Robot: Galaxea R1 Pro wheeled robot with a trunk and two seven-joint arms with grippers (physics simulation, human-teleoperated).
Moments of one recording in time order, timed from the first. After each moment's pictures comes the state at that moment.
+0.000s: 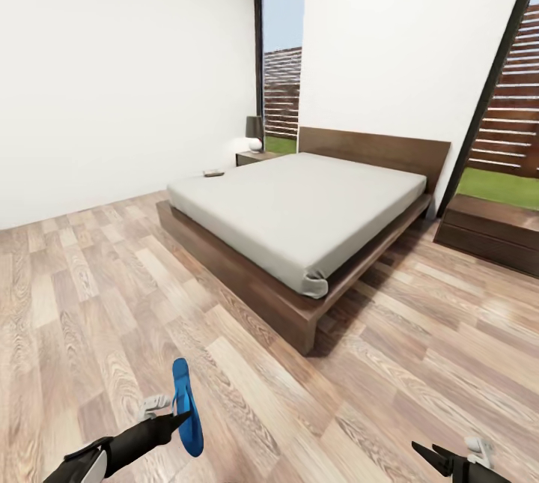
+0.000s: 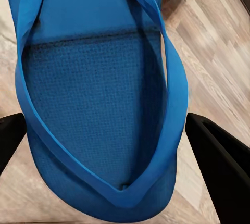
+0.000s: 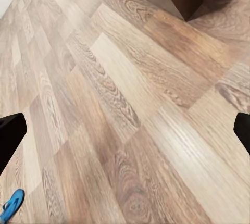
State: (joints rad) left arm -0.46 0.16 0.28 -0.35 0.07 0.10 -0.85; right arm -0.16 -0.40 -0.24 -0.63 -0.38 0.18 1.05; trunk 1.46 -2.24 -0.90
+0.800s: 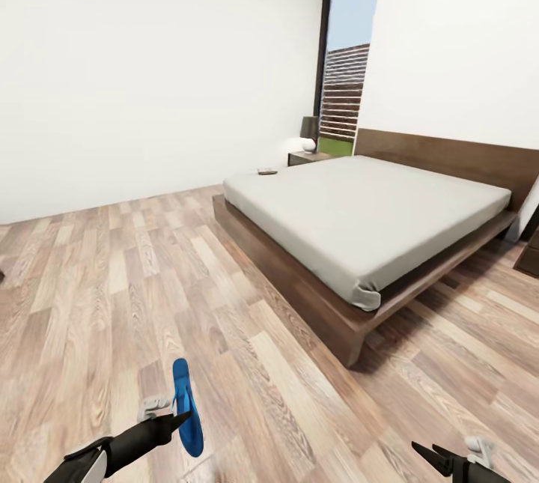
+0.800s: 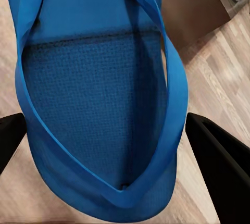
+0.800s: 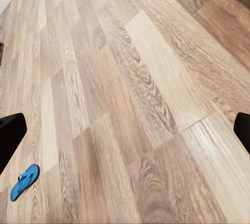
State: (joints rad) left arm -0.46 0.16 0.28 -0.35 0.07 0.10 -0.85; right arm -0.16 -0.40 -0.24 -0.63 -0.38 0.18 1.05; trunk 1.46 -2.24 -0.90
